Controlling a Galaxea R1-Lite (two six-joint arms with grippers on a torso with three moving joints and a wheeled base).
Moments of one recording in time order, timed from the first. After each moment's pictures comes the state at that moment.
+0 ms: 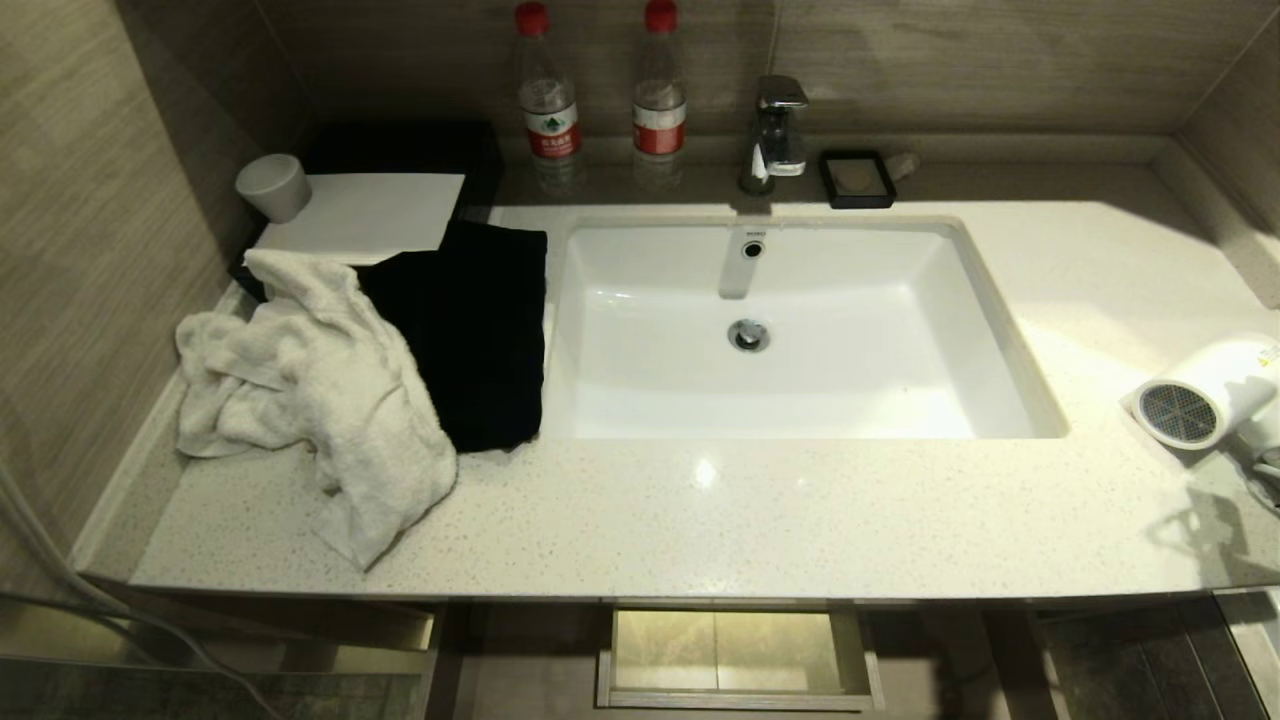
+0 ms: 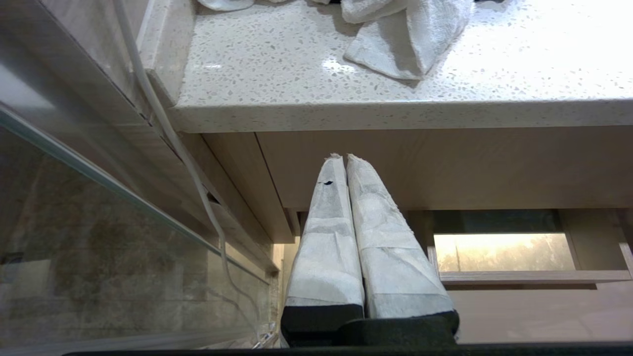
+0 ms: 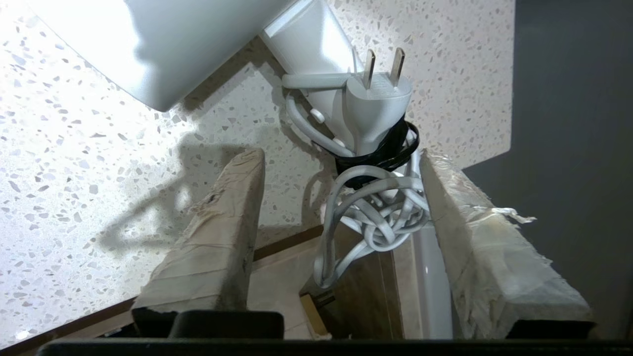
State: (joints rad) left arm 0.00 0.00 0.00 0.00 0.00 0.00; right arm -0.46 1.39 -1.01 0.32 -0.10 -0.23
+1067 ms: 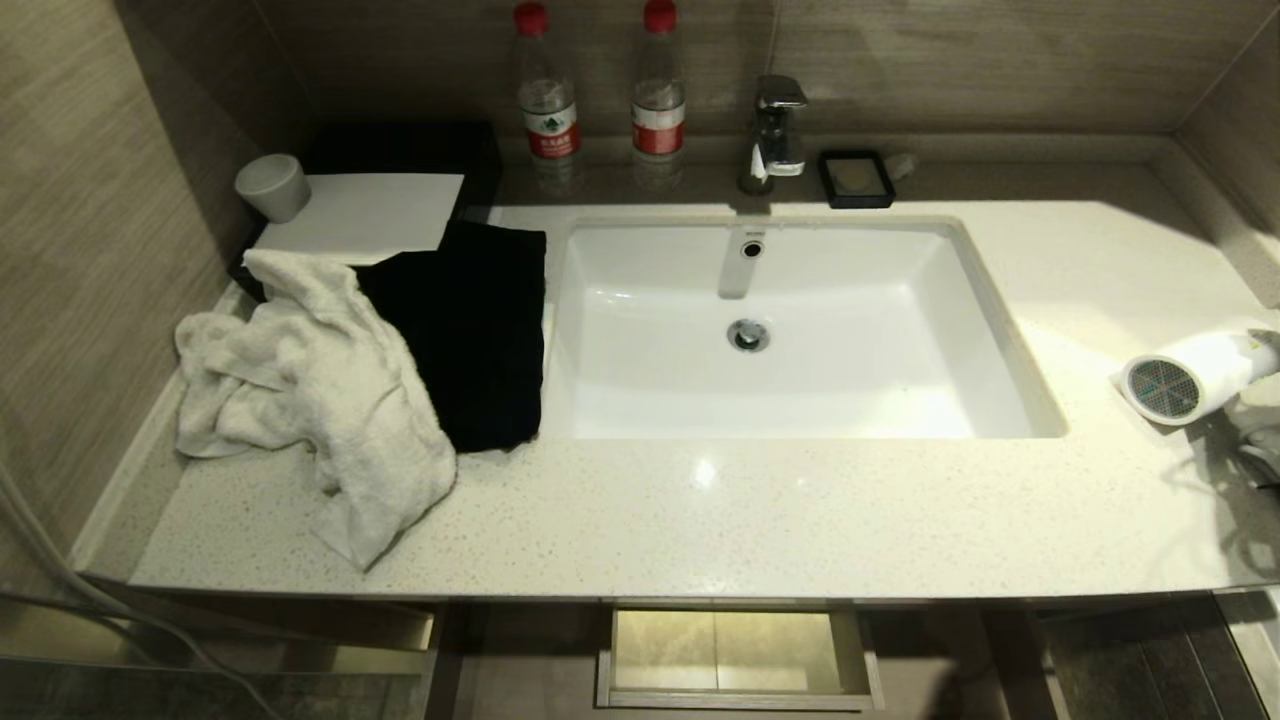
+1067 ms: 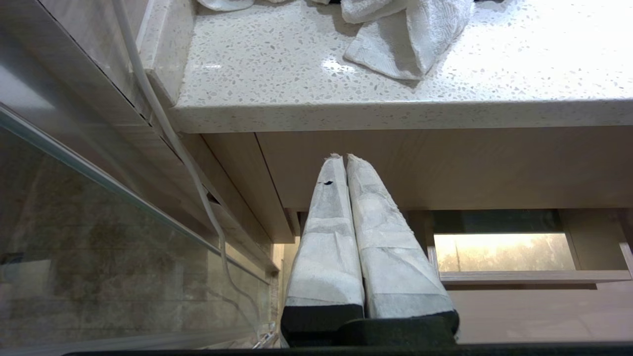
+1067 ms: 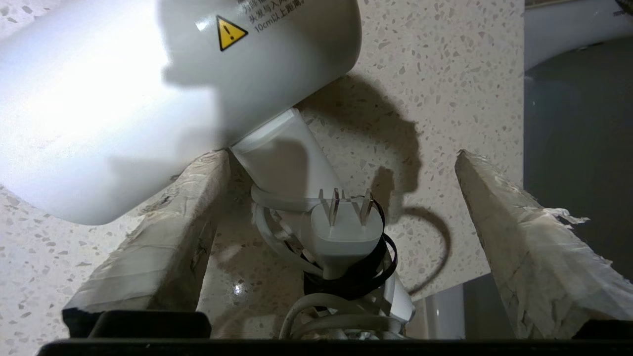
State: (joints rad) left arm 0.00 0.00 0.00 0.00 0.00 0.00; right arm -0.54 1.58 -1.14 0.19 0.08 -0.26
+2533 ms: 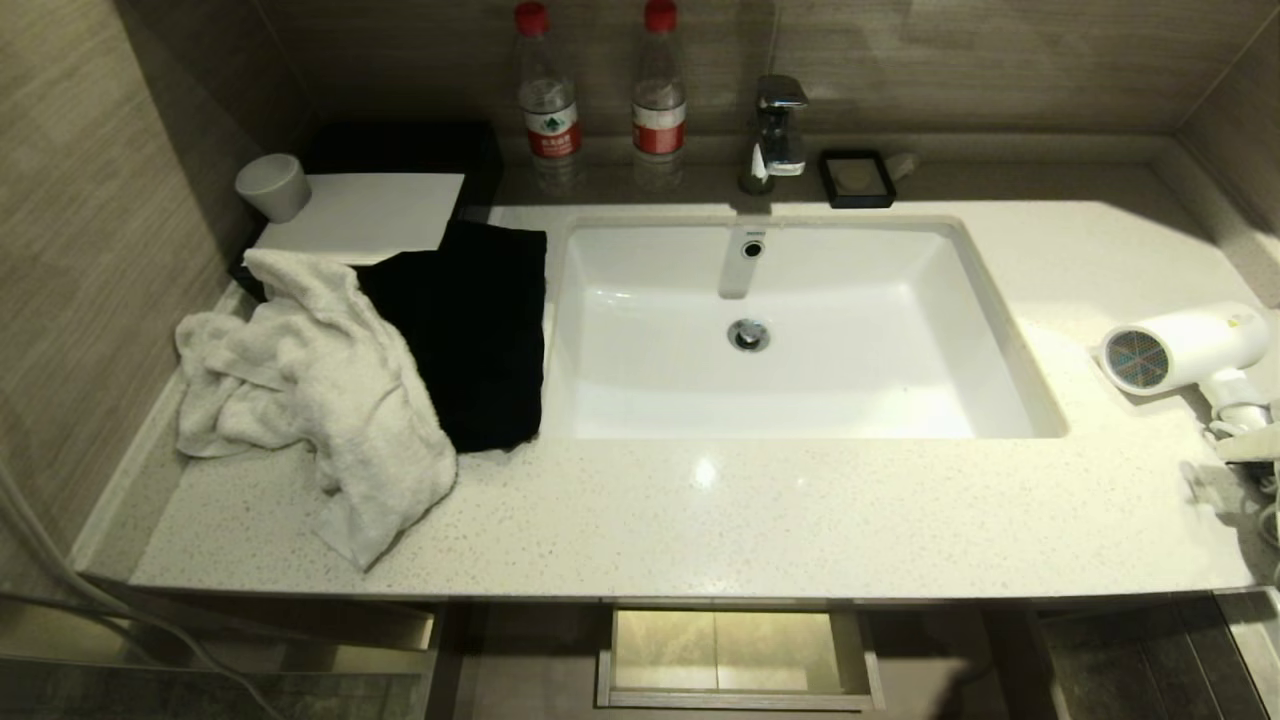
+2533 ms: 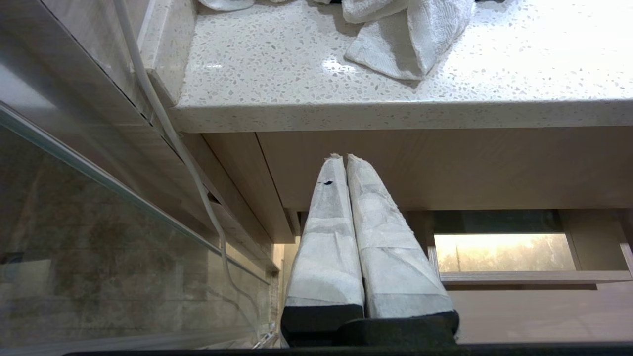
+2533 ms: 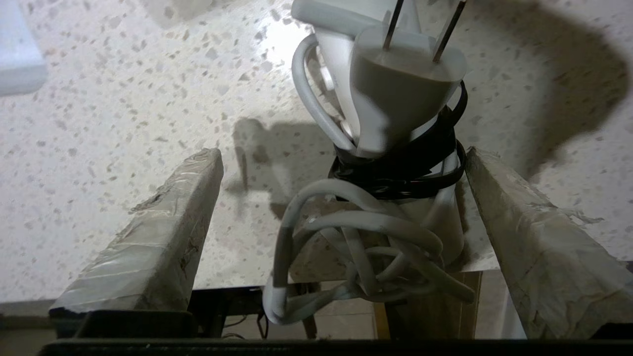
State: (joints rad) left arm 0.00 0.00 0.00 0.00 0.00 0.00; right arm -0.64 1.61 -1.16 0.47 0.43 -0.37
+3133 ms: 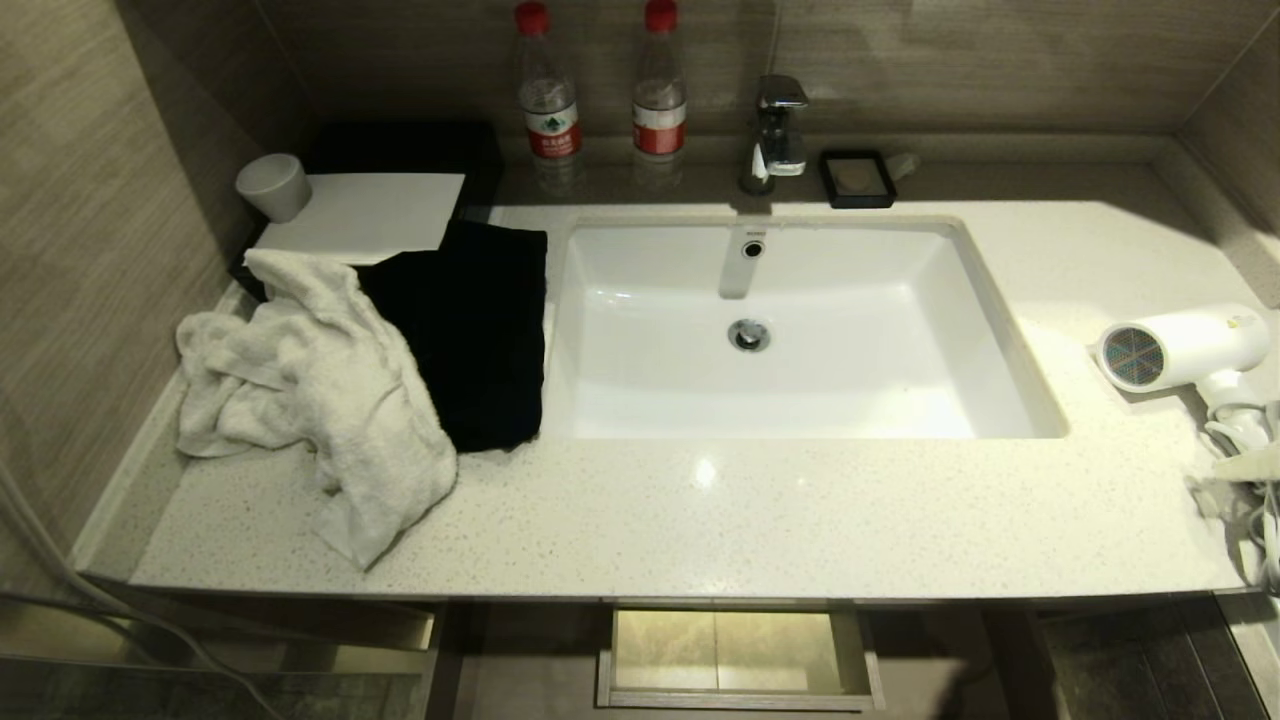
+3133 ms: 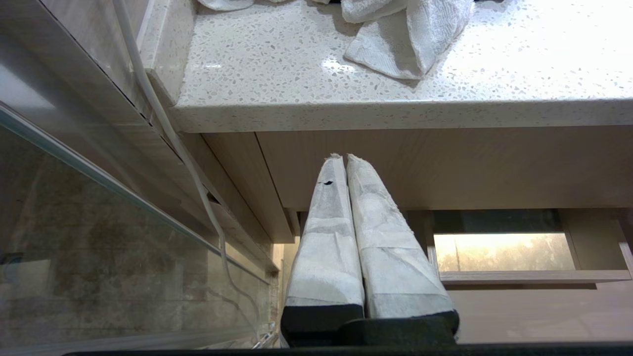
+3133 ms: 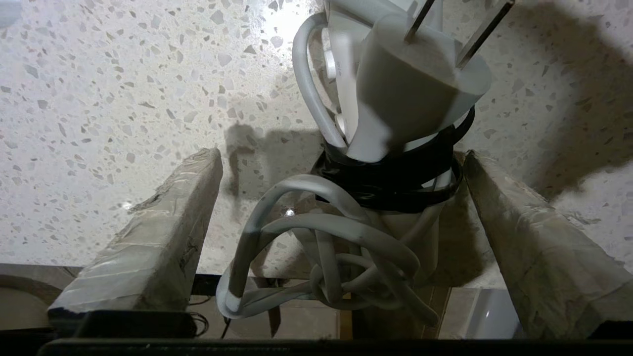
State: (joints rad) left arm 0.00 0.00 0.00 0.00 0.00 0.00; right arm -0.66 1.65 -1.17 0.48 0.46 -0.55
